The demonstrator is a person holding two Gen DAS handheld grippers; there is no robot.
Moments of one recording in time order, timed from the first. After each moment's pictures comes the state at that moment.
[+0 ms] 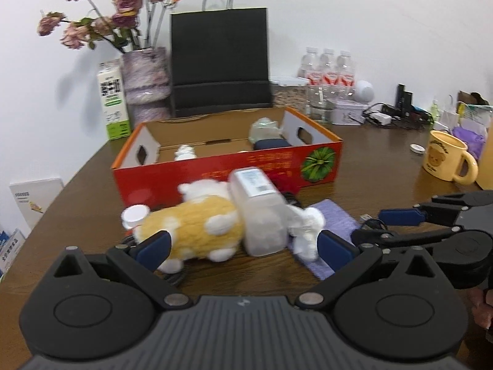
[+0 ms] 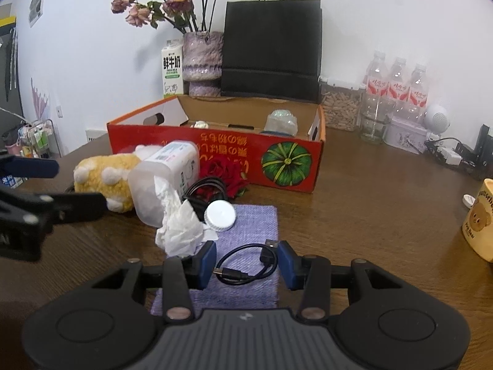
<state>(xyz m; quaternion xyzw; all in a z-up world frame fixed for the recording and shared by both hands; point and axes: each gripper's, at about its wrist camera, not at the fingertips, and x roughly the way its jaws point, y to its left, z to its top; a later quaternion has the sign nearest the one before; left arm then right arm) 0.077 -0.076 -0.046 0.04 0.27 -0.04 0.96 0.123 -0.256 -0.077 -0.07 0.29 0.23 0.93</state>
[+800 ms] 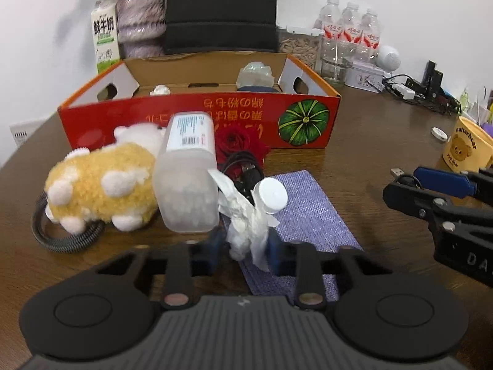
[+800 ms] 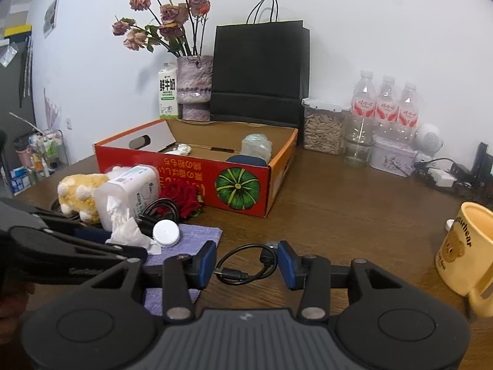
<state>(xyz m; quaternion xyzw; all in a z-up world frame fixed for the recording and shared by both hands) 0.131 -0.136 -0.088 -0.03 0.36 0.02 0.93 0.147 -0.321 -0.067 -0.07 0.25 0.26 0.93</state>
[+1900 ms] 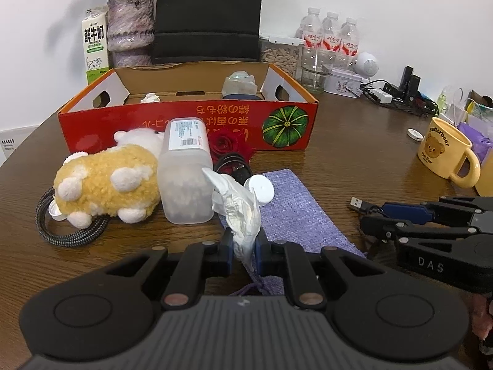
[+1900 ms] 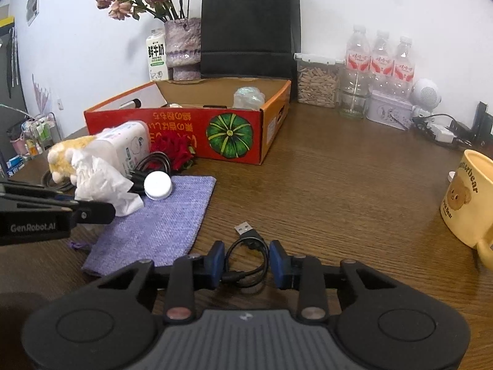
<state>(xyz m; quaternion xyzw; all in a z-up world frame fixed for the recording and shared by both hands) 0.106 -0.130 -0.078 -0.02 0.35 -0.02 0.94 0.146 -0.323 -0.091 -0.07 0.32 0.24 0.91</state>
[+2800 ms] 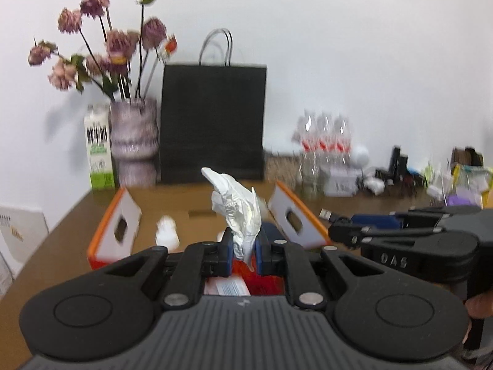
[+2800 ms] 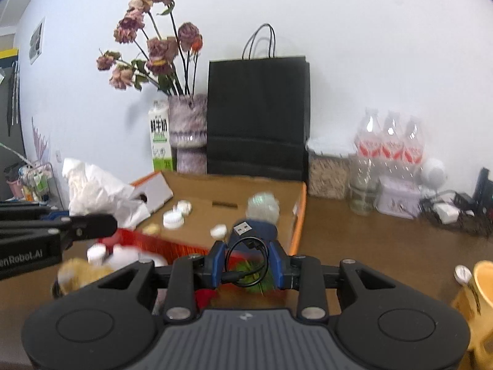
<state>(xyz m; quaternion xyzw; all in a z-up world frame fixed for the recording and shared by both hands) 0.140 -0.072 0.015 -0.01 0.18 -0.05 0.98 0.195 -0.255 0.000 -0.04 0.21 0.24 0.95</state>
